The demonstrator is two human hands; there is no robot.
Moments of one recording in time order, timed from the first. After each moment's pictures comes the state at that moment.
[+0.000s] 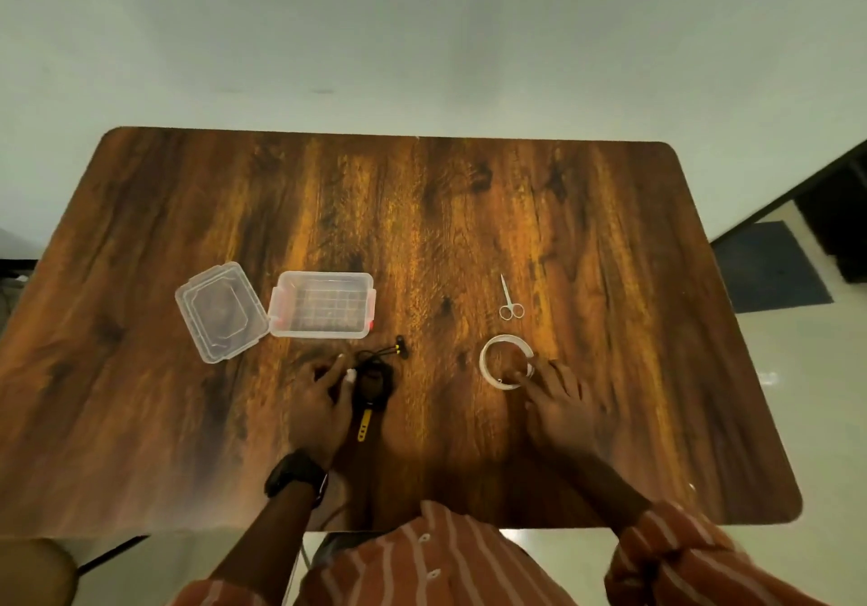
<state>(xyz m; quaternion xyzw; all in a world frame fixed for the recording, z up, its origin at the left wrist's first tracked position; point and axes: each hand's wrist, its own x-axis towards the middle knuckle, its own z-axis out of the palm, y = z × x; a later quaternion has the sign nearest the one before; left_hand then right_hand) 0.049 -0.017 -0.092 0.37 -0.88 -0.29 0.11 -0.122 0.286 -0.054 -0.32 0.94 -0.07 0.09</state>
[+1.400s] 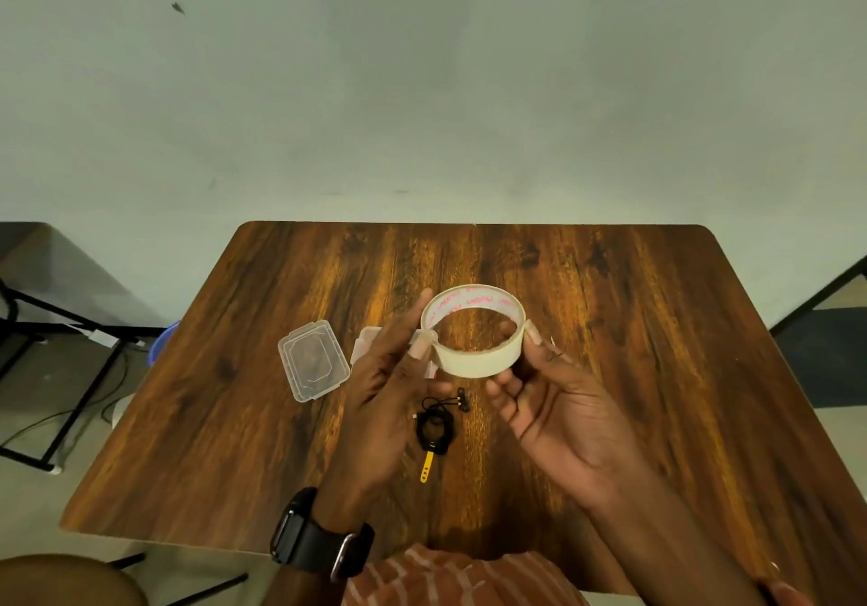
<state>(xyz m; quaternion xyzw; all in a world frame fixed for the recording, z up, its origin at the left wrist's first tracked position) 0.057 0.038 0.192 0.17 -0.63 -0.71 0.27 -0.040 0.175 0.200 0.02 0.32 -0.84 0.43</state>
